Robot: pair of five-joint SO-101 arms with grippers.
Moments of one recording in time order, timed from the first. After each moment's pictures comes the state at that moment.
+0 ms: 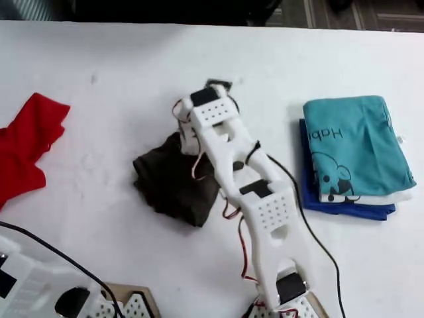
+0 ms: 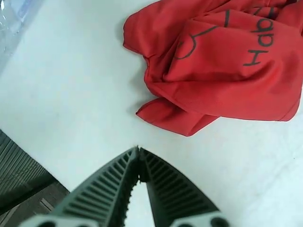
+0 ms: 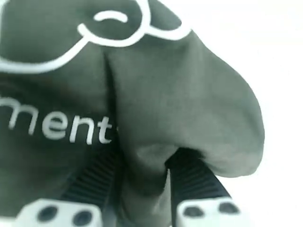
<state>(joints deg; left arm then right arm) -71.0 5.7 -21.7 94.8 -26.9 -26.9 41.6 -35.5 96.4 -31.3</state>
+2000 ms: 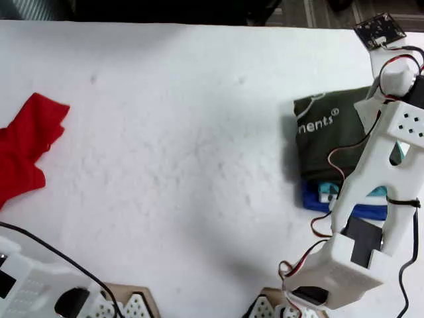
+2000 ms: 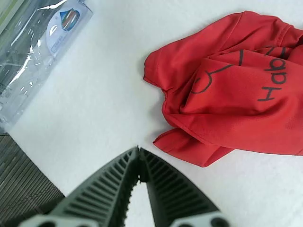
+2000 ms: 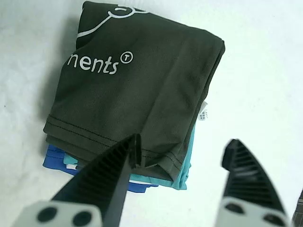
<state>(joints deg) -71.0 5.7 -21.7 86.6 -26.9 22.2 7.3 -35.0 97.8 45.1</state>
